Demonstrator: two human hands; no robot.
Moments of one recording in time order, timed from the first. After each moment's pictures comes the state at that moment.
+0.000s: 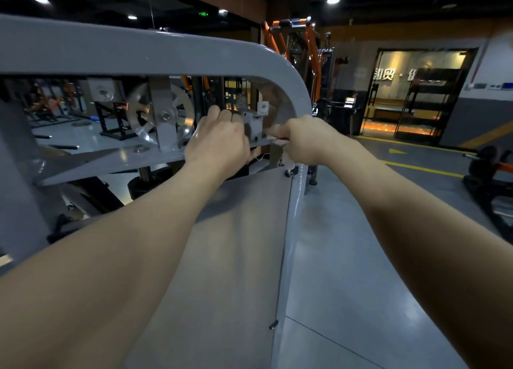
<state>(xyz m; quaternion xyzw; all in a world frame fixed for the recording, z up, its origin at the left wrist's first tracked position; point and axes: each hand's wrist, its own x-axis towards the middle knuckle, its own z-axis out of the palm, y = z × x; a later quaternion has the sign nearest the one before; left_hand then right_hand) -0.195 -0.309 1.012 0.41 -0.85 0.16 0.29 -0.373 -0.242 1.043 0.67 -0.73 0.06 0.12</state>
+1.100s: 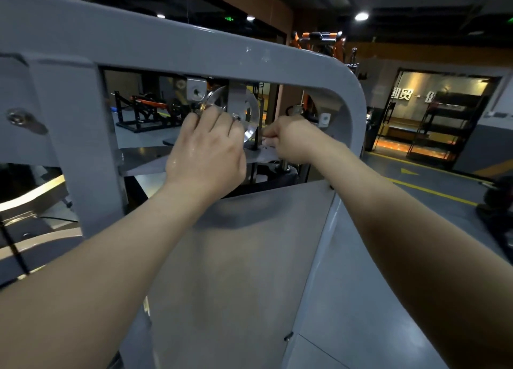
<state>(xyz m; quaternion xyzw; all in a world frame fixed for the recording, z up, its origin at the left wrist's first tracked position) -0.072 -0.316 0.997 0.38 -0.78 0.33 0.37 -0.247 -0.302 1.062 0.69 -0.72 0.07 0.06</state>
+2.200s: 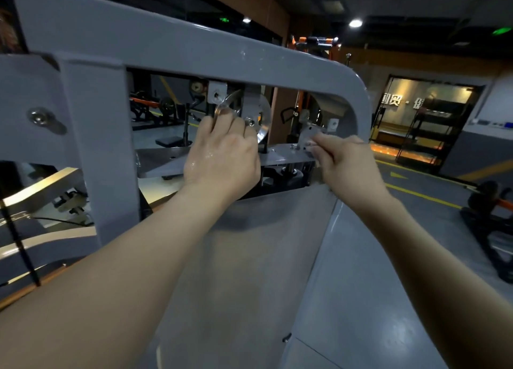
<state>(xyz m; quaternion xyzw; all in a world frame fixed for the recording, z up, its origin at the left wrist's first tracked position) -0.072 -0.312 1.001 0.41 -0.79 0.30 0.35 -0.287 -0.239 1.005 0.64 -0.64 0.36 0.23</state>
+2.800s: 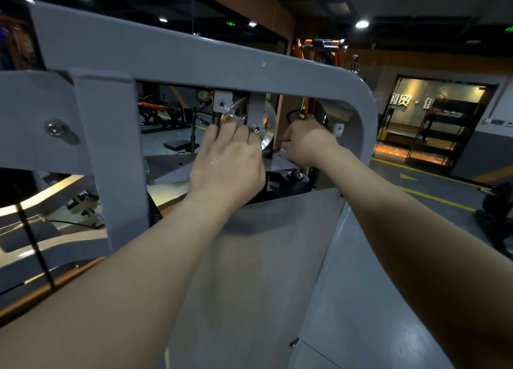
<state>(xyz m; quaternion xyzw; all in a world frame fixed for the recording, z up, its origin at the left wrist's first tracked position) -0.072 -0.313 1.002 0.42 -0.80 0.29 0.34 -0.252 -0.322 1.057 0.64 -0.75 0.12 0.10</state>
